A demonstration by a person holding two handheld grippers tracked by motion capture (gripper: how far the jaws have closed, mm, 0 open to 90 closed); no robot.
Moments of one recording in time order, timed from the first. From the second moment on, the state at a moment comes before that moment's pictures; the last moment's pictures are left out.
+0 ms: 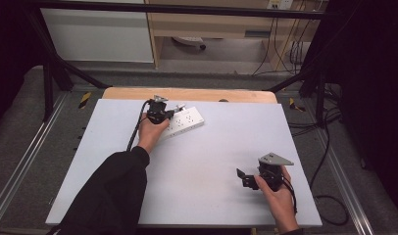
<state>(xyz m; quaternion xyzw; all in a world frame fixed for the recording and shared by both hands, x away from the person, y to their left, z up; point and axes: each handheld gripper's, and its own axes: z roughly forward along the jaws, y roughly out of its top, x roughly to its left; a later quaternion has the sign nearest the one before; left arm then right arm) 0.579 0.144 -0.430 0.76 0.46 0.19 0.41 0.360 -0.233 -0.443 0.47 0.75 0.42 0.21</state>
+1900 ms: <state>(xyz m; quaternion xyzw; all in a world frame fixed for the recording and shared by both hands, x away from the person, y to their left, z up) 0.582 0.146 -0.436 0.76 0.47 0.17 0.41 0.360 -0.232 -0.444 0.47 0.75 0.42 0.21</state>
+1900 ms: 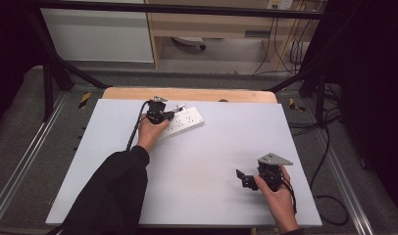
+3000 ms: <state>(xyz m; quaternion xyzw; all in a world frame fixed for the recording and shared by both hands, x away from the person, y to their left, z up) 0.569 0.149 -0.421 0.74 0.49 0.17 0.43 0.361 -0.232 -0.442 0.47 0.75 0.42 0.20</state>
